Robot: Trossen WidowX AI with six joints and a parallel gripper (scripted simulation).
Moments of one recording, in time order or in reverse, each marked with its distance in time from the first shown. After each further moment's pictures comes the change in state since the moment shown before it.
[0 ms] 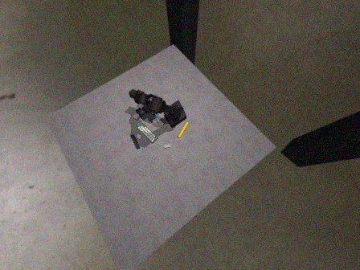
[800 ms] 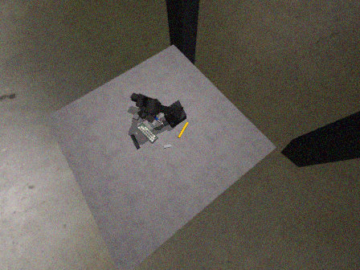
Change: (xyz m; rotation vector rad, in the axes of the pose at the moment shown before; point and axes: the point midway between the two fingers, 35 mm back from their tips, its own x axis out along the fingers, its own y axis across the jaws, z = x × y) arm 0.036 0.001 0.002 -0.001 -0.004 0.001
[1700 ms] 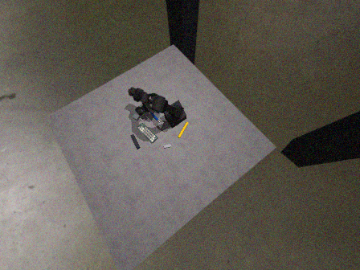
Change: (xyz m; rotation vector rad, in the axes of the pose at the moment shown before) arm -0.054 -0.001 -0.001 0.007 0.001 -0.010
